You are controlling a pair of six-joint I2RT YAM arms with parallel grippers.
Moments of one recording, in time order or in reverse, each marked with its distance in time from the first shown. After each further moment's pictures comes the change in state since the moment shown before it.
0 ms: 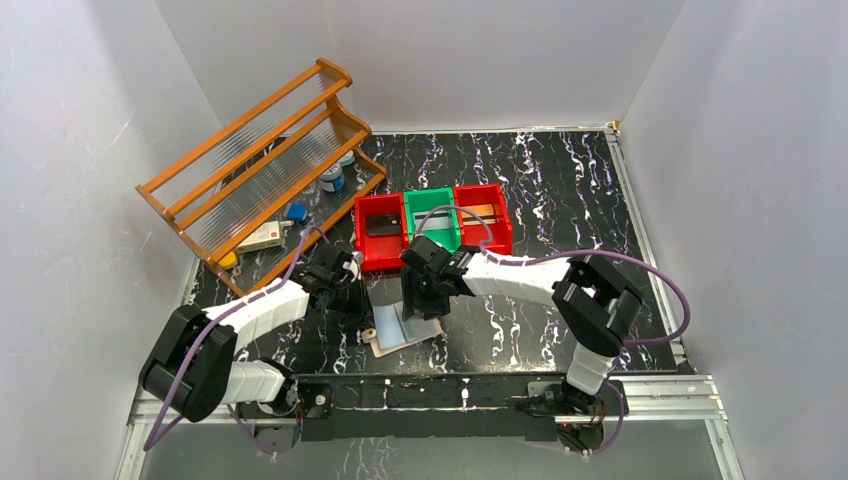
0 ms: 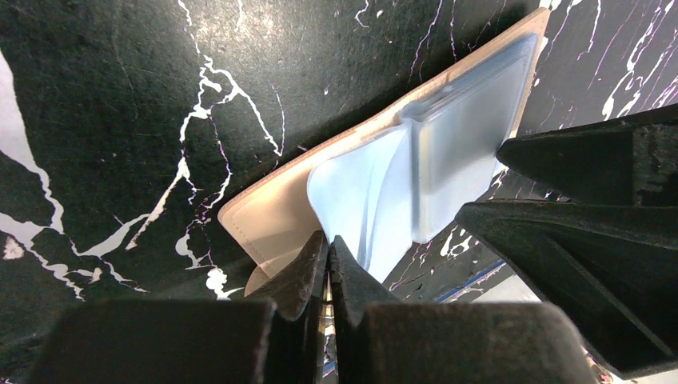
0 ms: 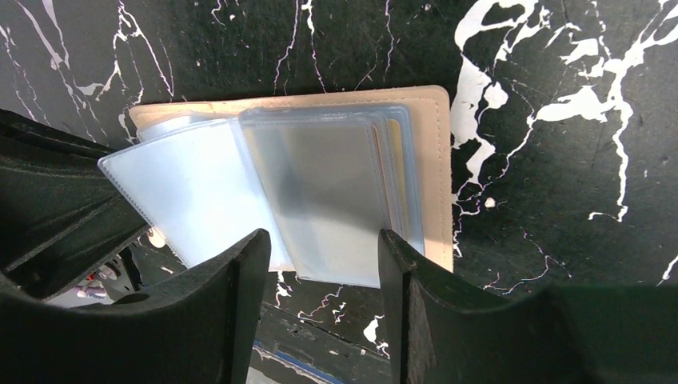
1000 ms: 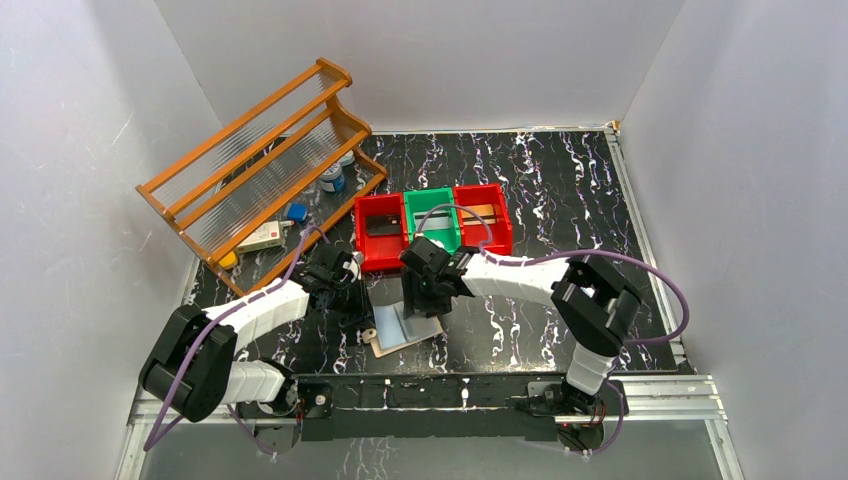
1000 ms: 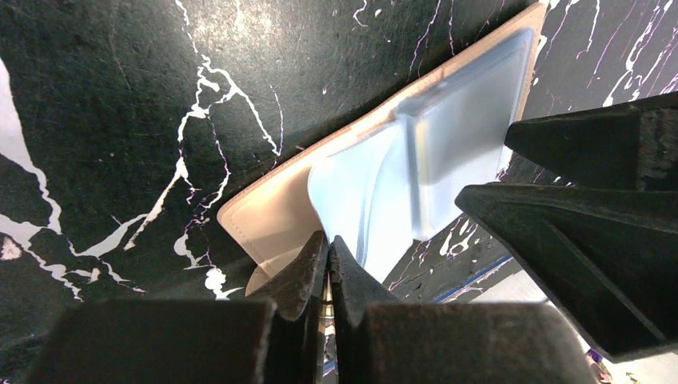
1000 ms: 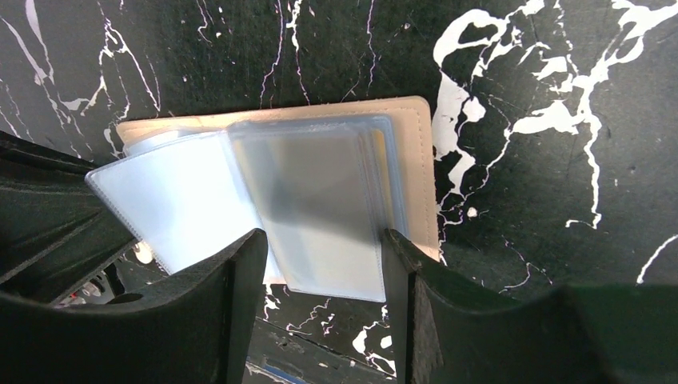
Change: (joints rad) left arm 0.000 0.000 0.000 0.000 0.003 0.000; right arm 0.005 0.000 0.000 -0.001 0.050 -0.010
